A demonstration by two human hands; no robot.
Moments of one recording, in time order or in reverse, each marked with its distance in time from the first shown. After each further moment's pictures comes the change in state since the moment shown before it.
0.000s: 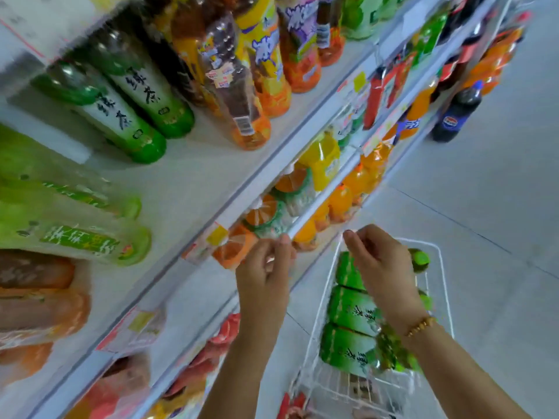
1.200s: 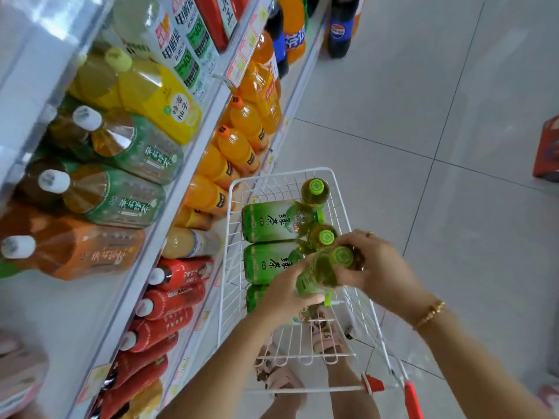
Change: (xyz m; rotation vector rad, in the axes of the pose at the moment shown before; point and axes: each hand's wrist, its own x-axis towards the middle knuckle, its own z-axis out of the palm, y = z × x) left_hand -0.093 -0.177 0.188 0.375 -1.085 -0.267; right_hand -0.063 0.183 -0.113 -0.190 -0.218 0.207
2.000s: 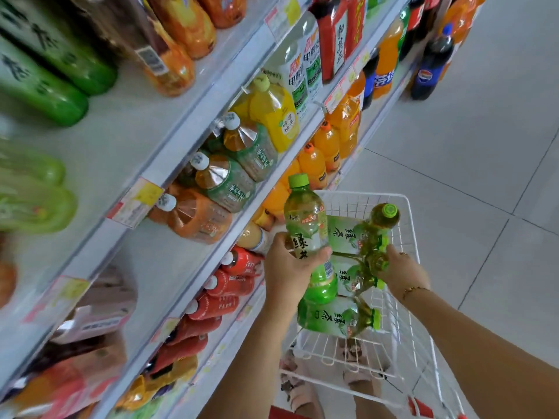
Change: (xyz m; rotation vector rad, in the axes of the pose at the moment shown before) left_hand -0.085 0.038 -0.084 -0.380 0.767 -0.026; right_hand 0.060 0.029 0.072 -0.578 -0.085 0.288
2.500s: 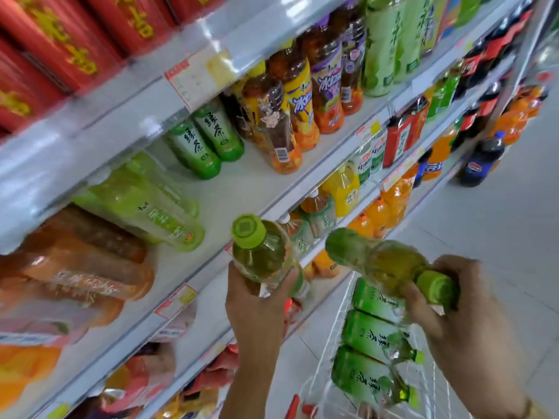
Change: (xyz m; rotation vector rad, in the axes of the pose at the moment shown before) left_hand -0.077 0.095 -0.142 -0.307 0.609 0.299; right_hand -0.206 -0.133 -0.187 0.640 0.627 -0.556
